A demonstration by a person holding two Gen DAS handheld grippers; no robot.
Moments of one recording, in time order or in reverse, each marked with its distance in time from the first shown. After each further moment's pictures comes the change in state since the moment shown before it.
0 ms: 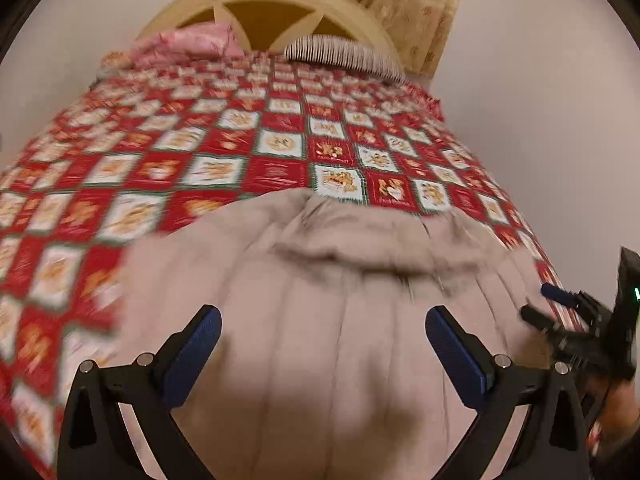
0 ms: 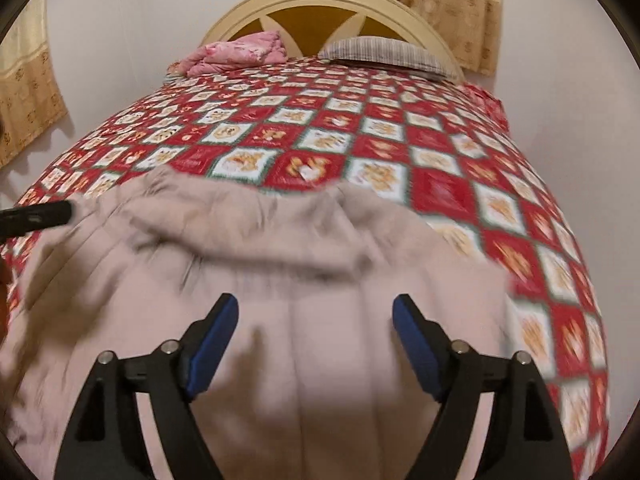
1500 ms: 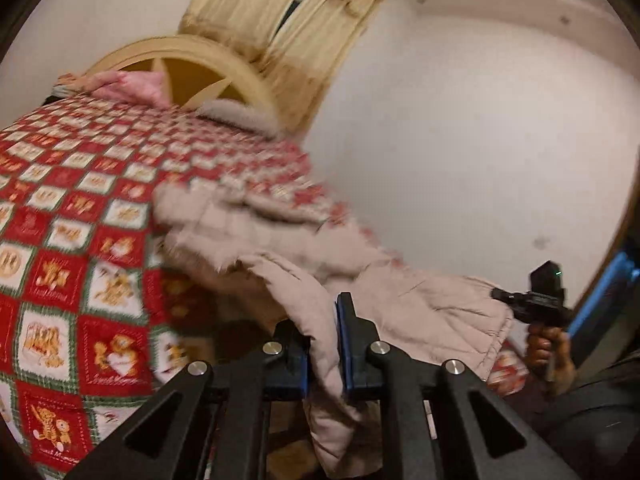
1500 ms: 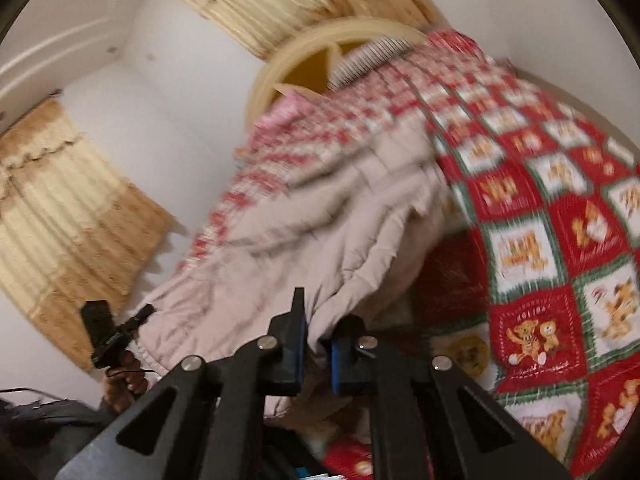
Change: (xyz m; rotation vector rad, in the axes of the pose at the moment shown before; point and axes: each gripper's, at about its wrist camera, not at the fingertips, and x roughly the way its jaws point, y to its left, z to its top) left arm -0.292 0.033 -0.228 0.013 -0.245 -0.524; right arm -0.328 -0.005 -0.261 0.446 -0.212 0.462
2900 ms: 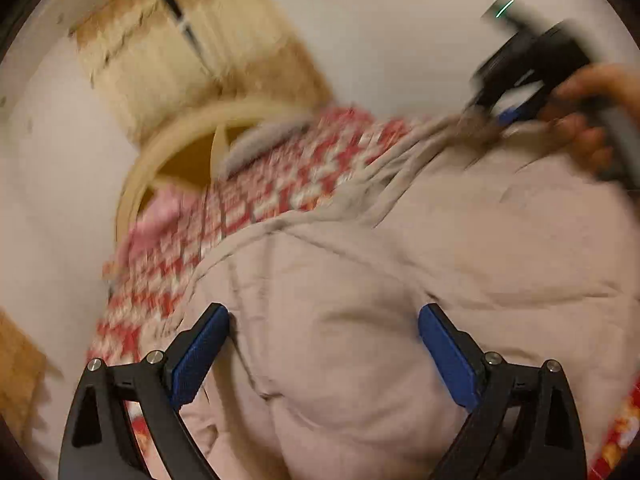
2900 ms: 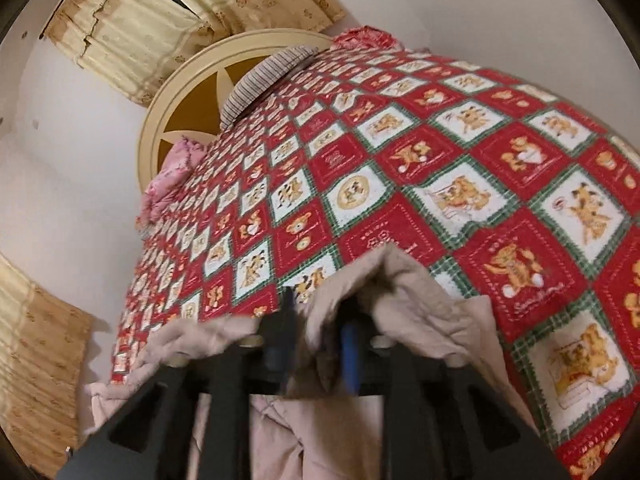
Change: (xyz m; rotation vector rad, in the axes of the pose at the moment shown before) left arm 0.343 0.003 0.042 0.716 0.216 0.620; right arm 0.271 -0.111 0.213 0.263 -0.062 -0.344
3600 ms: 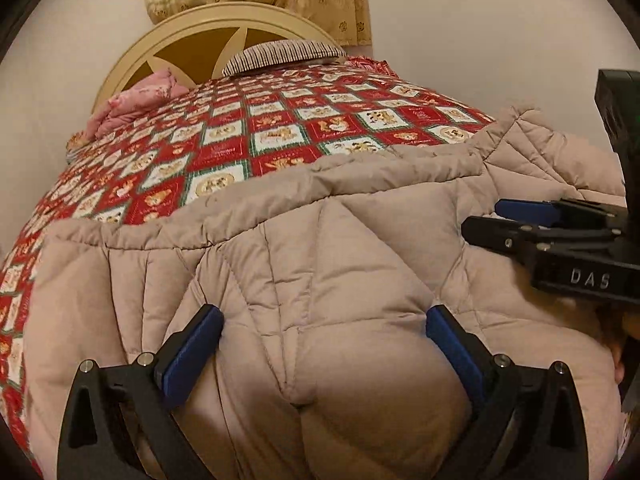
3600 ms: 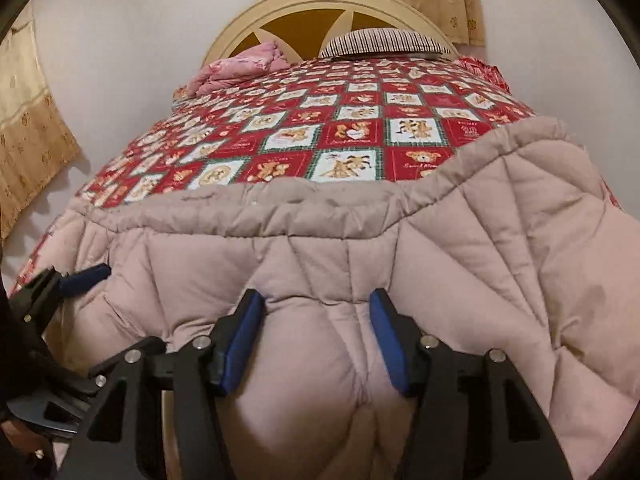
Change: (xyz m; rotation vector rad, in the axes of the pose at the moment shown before) left arm 0.089 0.031 -0.021 -0.334 0.182 -0.173; right arm 0.069 0.090 -0.117 -0.591 0.102 -0.044
